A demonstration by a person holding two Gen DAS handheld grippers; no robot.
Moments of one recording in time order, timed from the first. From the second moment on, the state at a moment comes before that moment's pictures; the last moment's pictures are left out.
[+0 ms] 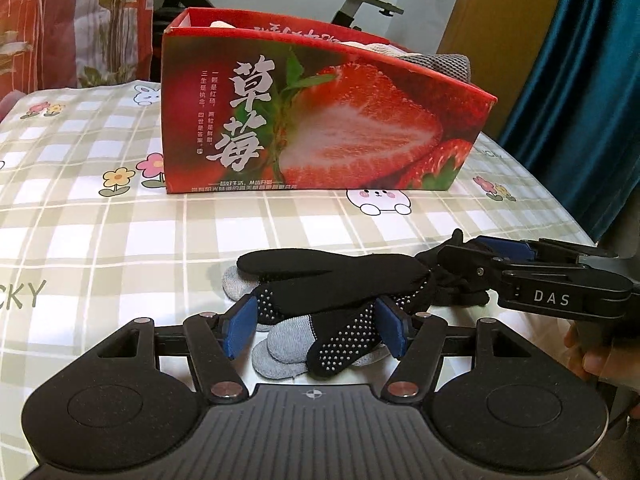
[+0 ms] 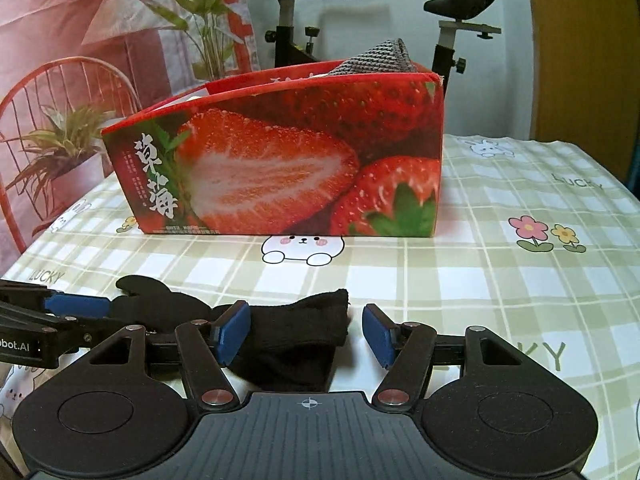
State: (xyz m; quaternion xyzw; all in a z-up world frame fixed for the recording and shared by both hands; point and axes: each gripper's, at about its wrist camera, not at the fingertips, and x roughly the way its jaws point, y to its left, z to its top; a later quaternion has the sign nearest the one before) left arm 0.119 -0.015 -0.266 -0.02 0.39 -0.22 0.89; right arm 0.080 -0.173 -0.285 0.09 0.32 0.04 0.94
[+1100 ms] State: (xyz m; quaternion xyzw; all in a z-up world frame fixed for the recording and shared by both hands) left arm 0.117 -0.007 -0.275 -0.05 0.38 -0.25 0.89; right arm 0.075 -0.173 -0.288 0.08 0.31 0.05 0.95
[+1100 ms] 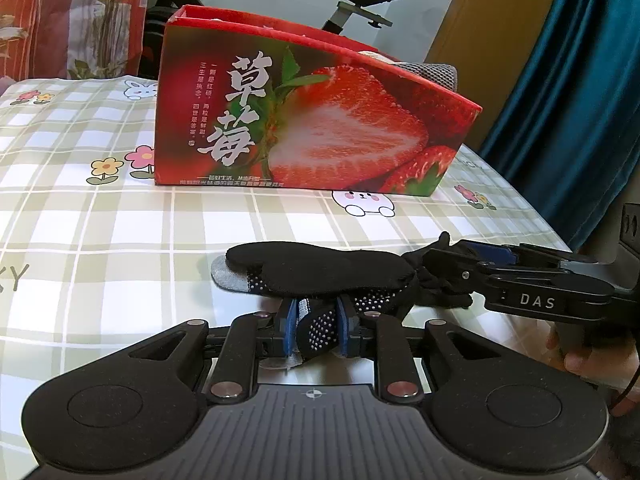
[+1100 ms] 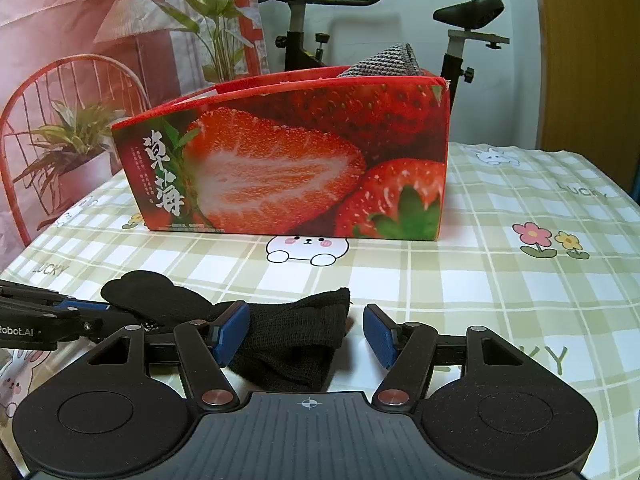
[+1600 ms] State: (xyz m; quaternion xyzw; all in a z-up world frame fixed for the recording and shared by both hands) left arm 0.116 -0.007 -0.276 -0.05 0.37 -0.25 0.89; right arm 0.075 -0.178 -0.288 0.11 0.32 0.06 0.94
